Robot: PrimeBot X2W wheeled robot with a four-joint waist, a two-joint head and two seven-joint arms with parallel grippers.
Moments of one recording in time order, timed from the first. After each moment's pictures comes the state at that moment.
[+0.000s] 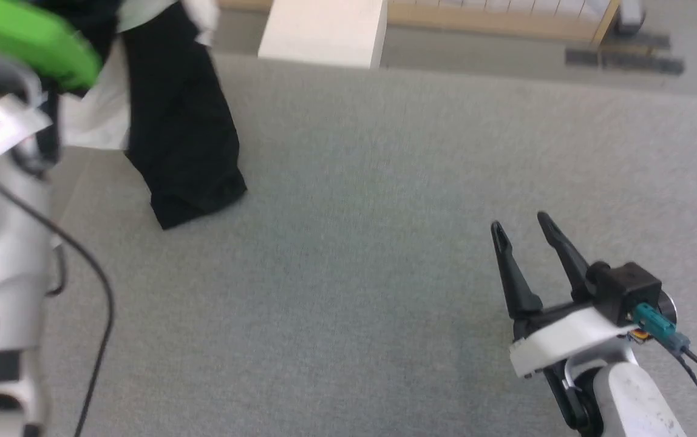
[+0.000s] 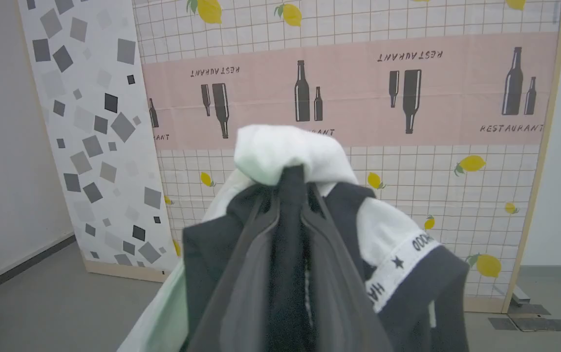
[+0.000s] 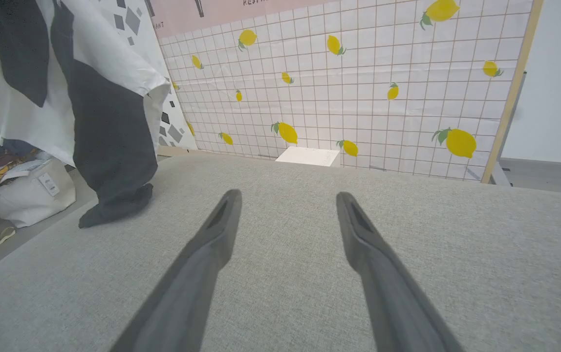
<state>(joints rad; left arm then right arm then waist) -0.93 0.40 -0.18 0.42 -0.42 0.00 -0.07 -0.15 -0.05 0.12 0.12 0.17 0.13 -0.16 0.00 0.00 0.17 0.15</state>
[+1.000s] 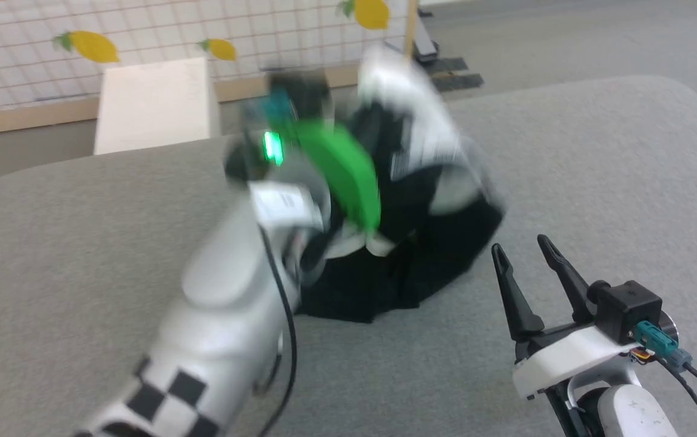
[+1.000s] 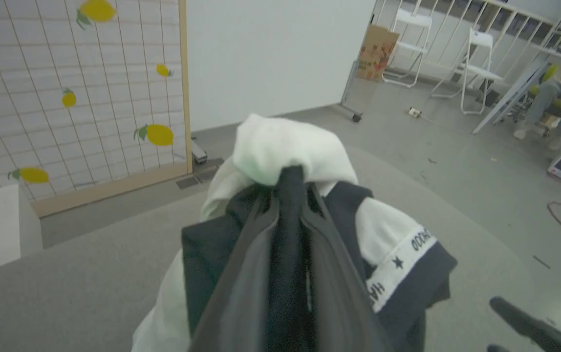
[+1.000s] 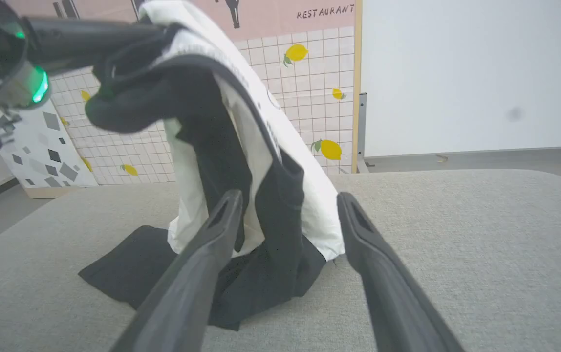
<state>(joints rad) -0.82 0.05 -0.57 0.53 -0.67 -0.07 0.09 -0.08 -0.05 0.12 0.06 0.18 0.13 -0.11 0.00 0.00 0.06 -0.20</state>
